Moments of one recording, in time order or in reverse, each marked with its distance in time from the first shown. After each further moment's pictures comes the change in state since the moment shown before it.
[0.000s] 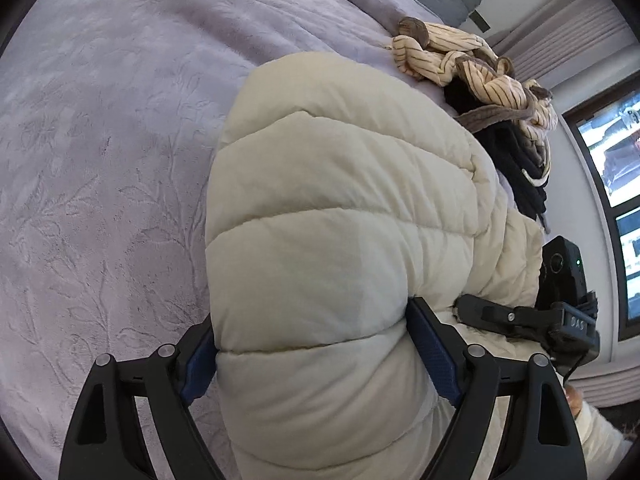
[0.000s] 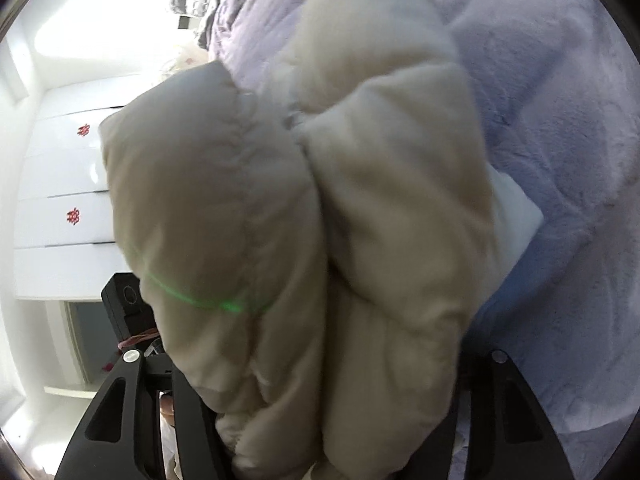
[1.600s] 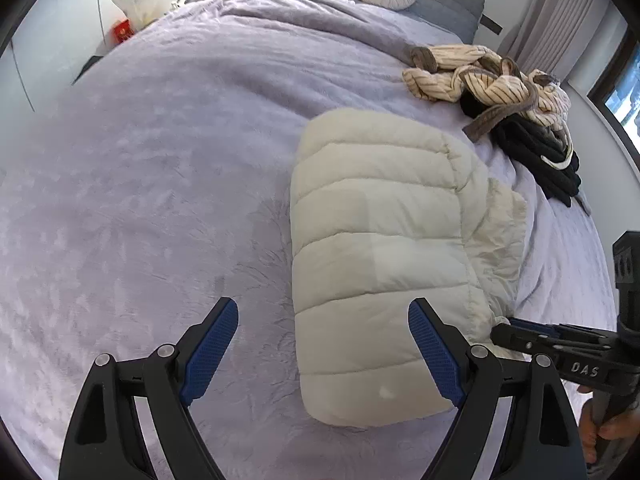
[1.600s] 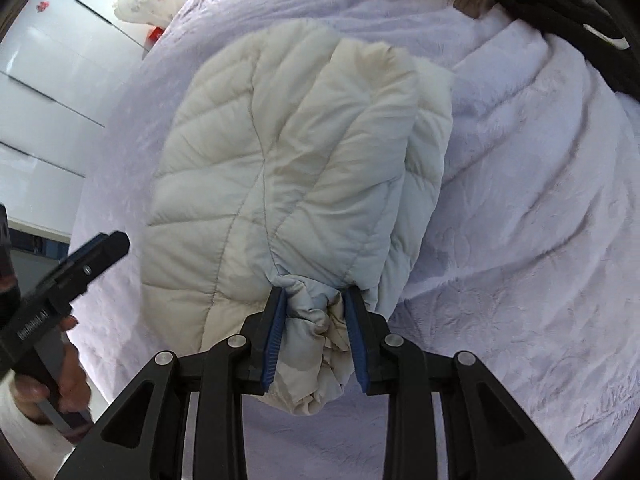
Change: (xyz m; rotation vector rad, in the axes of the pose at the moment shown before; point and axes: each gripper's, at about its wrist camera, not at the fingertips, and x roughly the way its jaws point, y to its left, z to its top) left arm -0.111 -0.056 -0.076 0.090 -0.165 0.302; right arm -0.058 0.089 -0.108 -0.330 -0.068 -0.643
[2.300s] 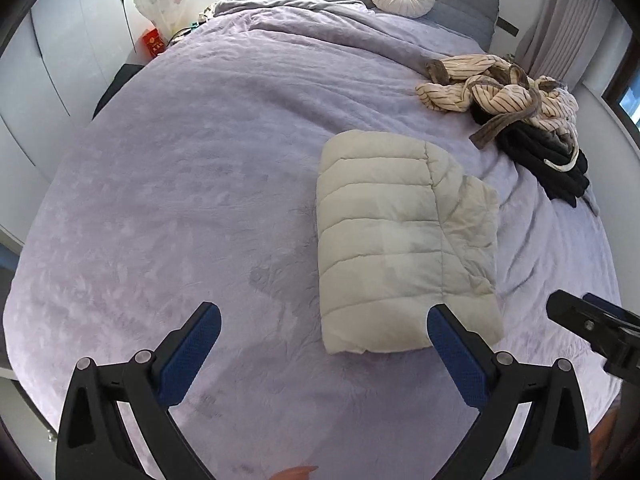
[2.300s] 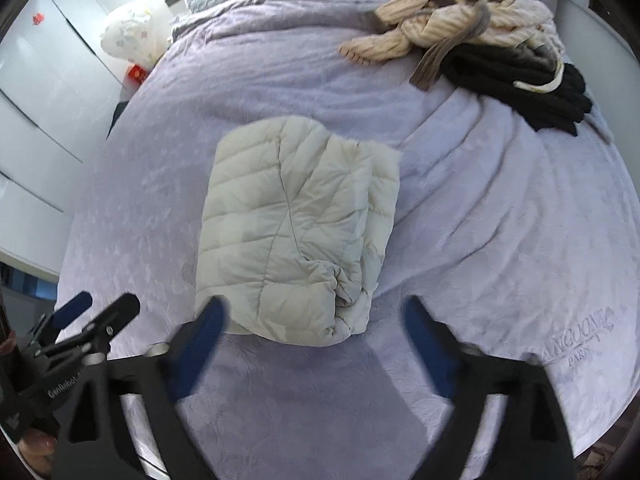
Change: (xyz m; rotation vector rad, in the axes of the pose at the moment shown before) left arm -0.099 -0.011 -0.016 -0.012 0.001 0.114; right arm -0.115 0.051 -0.022 0.038 -0.176 -0.182
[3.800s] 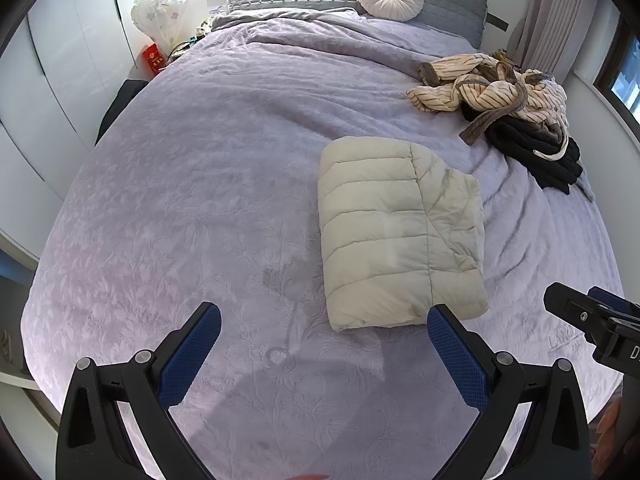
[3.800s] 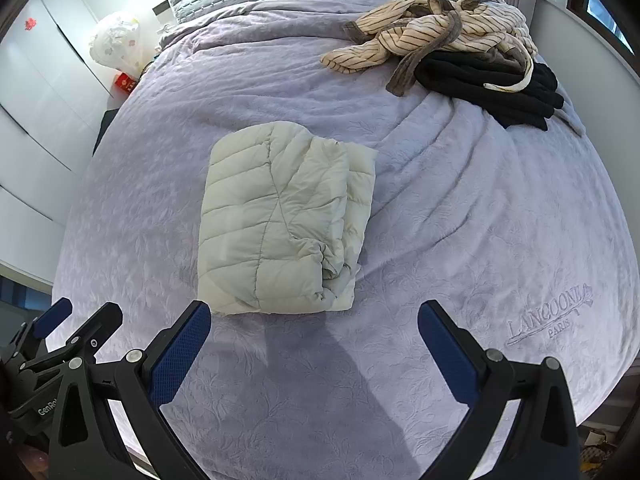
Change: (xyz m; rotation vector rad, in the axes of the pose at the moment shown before) left arm -0.045 -0.005 -0.015 0.045 -0.020 0.025; right arm -0.033 0.002 -0.021 0.037 -0.022 -0.060
